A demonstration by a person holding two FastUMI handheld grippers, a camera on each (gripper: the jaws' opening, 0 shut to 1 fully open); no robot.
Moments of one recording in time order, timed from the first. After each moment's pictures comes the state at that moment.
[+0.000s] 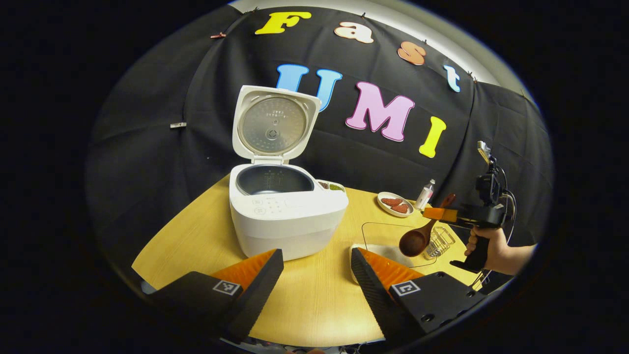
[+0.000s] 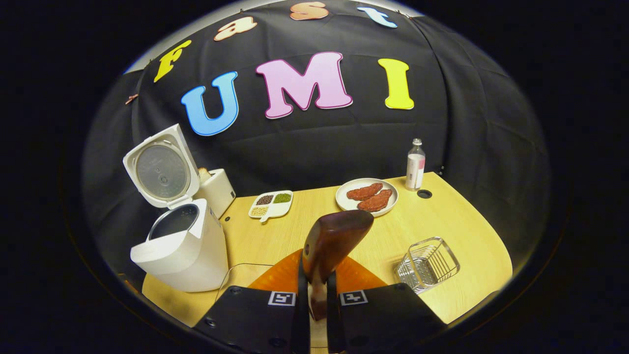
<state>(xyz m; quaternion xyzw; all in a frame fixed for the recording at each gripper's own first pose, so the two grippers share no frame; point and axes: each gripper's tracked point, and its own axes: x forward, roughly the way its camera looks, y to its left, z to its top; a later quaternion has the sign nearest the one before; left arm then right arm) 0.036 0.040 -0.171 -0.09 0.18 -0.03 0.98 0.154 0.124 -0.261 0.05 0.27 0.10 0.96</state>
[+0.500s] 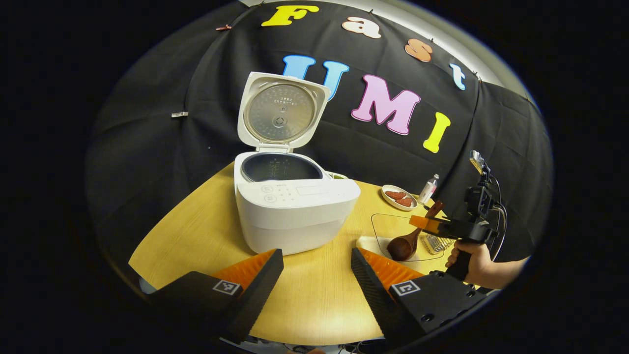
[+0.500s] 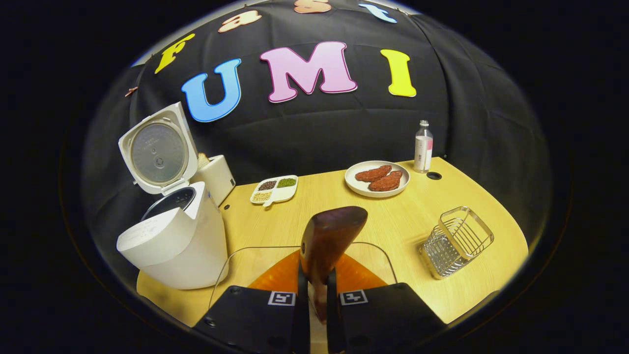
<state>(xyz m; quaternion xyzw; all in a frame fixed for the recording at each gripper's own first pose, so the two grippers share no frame) 0.037 0.055 -0.185 -0.10 0.19 -0.03 0.98 0.131 0.165 -0.305 0.06 0.28 0.10 0.95</state>
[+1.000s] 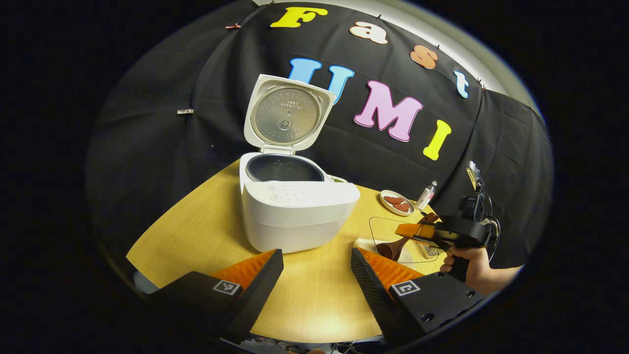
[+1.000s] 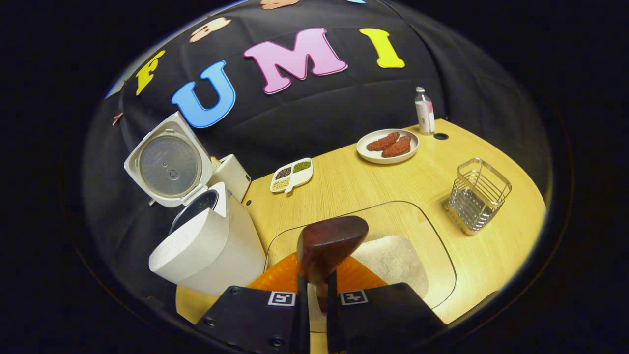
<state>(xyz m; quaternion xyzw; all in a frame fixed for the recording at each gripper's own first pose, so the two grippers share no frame) 0.023 0.060 -0.180 -0.12 0.18 -0.02 0.98 0.096 0.194 -0.306 0.19 0.36 0.08 0.91</state>
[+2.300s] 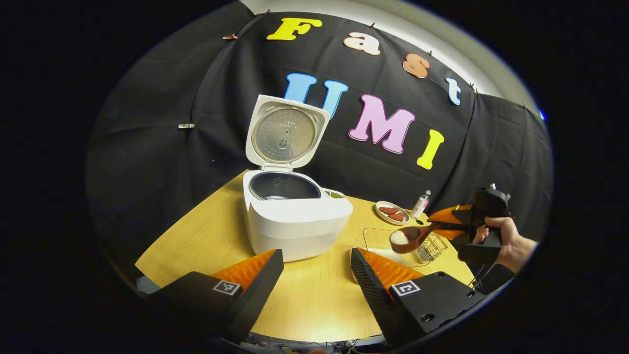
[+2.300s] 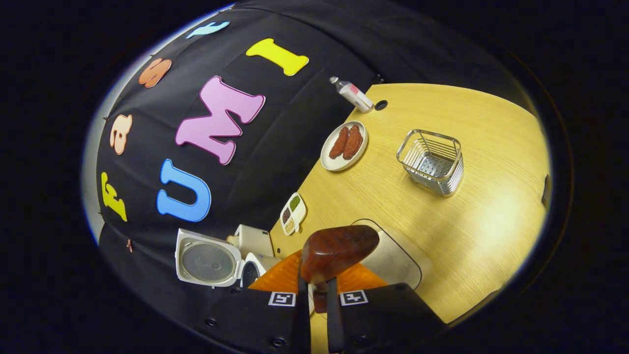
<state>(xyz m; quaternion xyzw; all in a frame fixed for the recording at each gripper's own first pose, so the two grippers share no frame) 0.002 0.062 -0.148 -0.11 0.14 -0.03 0.98 0.114 0.121 -0.208 0.45 0.34 -0.01 0.83</state>
